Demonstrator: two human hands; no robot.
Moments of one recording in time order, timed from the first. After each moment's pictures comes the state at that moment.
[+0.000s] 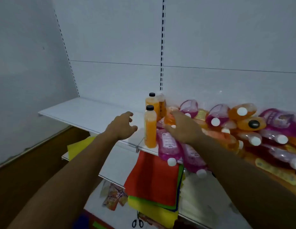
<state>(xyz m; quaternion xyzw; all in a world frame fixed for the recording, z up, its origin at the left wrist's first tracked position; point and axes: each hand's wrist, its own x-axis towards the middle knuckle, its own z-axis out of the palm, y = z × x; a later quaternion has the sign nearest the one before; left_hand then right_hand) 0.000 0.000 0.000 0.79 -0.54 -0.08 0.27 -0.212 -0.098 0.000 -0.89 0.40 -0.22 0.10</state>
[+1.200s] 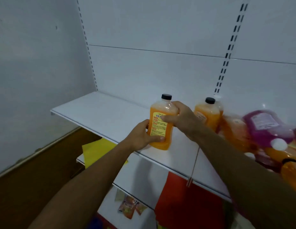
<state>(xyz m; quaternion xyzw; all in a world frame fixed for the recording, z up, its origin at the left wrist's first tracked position) 0.184 -0.077 -0.072 0.66 -0.54 -0.28 0.45 0.032 -0.165 -0.010 -0.77 0.31 -0.30 0.47</state>
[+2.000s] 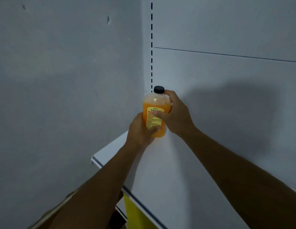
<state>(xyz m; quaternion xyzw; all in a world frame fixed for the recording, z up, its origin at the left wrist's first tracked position) 0.609 -0.161 -0.089 0.74 -0.36 -0.14 0.55 0.506 -0.258 -0.026 -0.83 0.23 -0.35 0.36</state>
